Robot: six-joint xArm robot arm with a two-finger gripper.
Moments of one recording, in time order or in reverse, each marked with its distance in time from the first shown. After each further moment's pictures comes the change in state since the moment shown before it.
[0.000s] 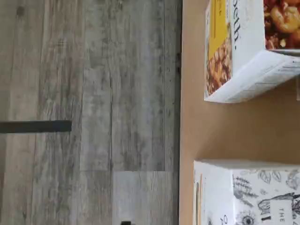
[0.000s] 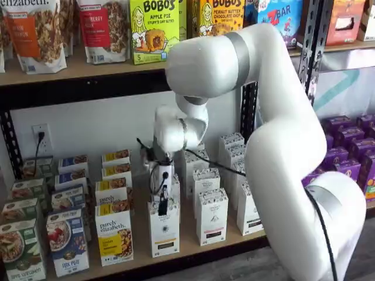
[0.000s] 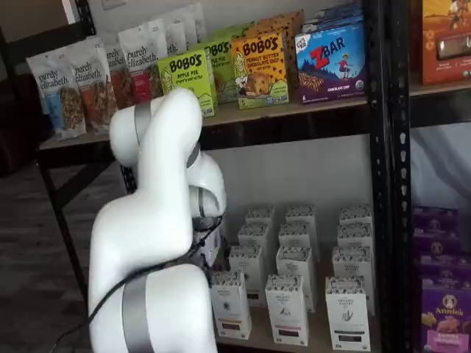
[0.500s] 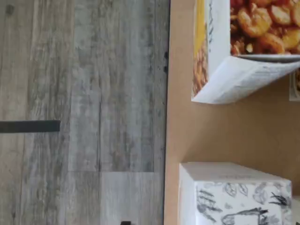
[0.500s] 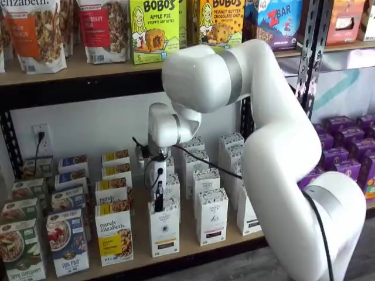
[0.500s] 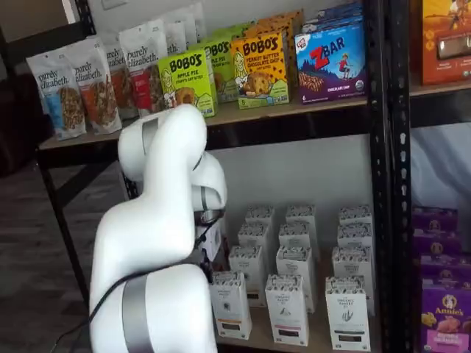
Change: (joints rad) arm -0.008 0.134 -0.242 -0.057 0.152 0.052
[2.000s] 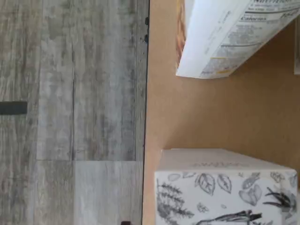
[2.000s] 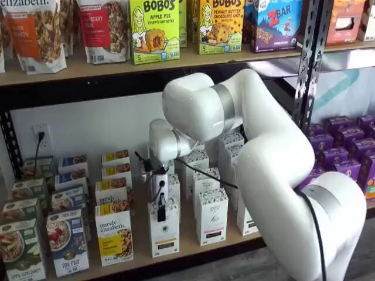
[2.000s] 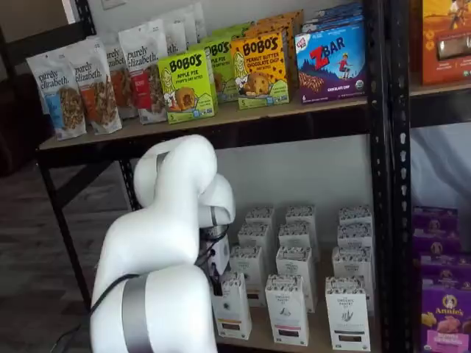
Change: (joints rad) arm -0.026 0.238 -0.256 -0.046 0.036 0.012
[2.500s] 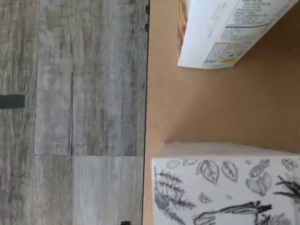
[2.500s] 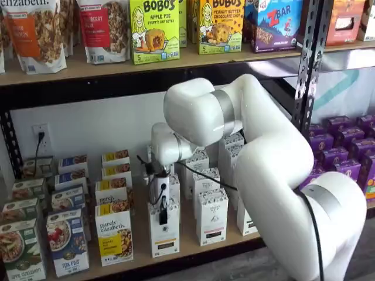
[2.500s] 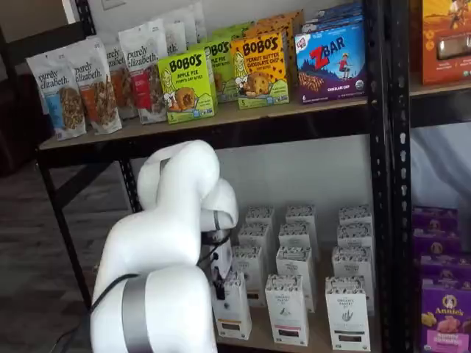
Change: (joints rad) arm -0.012 0.040 -0.037 0.004 0.010 -0.015
